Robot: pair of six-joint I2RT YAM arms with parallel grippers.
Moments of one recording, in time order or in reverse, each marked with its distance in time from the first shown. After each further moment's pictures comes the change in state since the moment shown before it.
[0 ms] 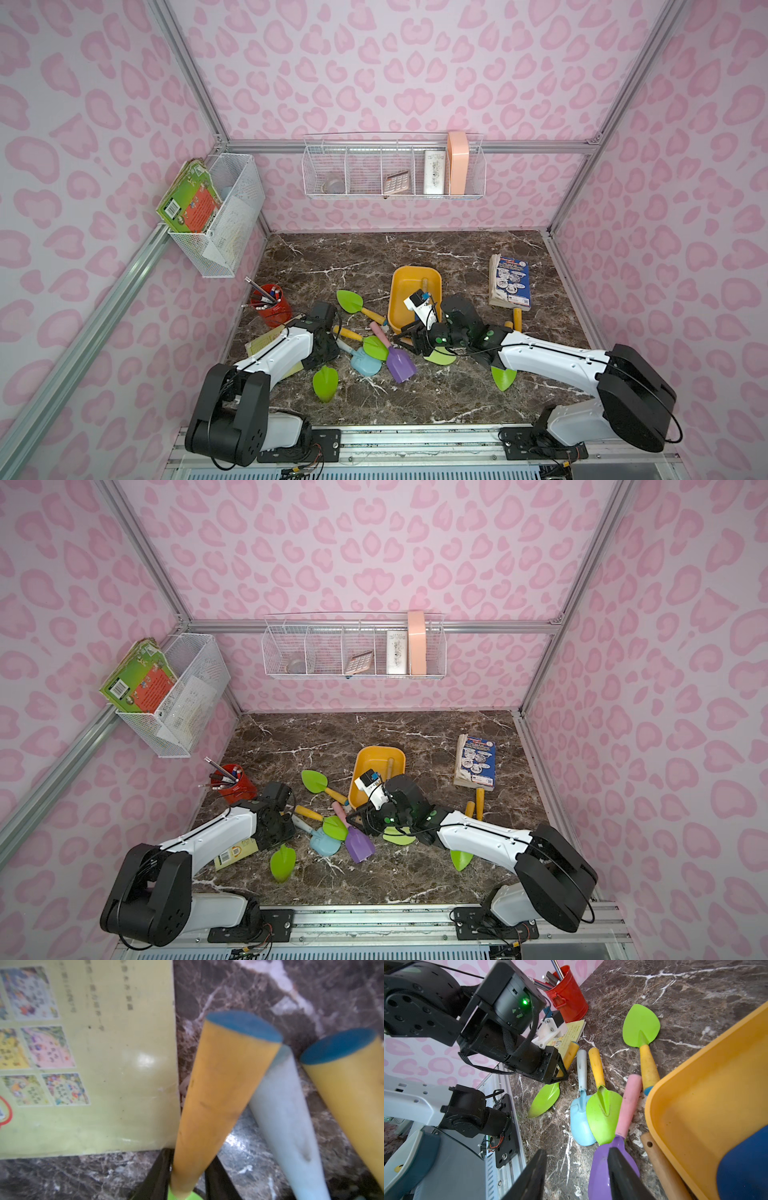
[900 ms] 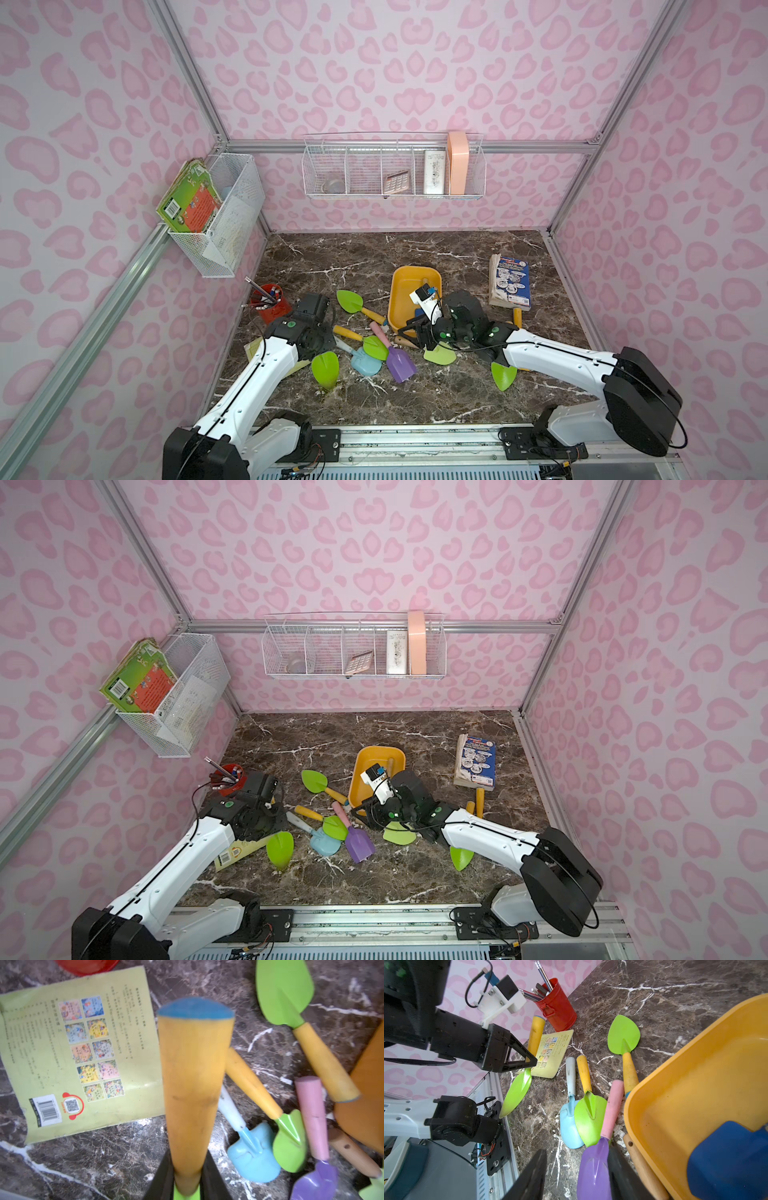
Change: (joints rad) left arm -0.040 -0.285 0.187 -0.237 -0.007 0.120; right arm -0.052 -0.034 0.003 -0.029 0.023 -0.017
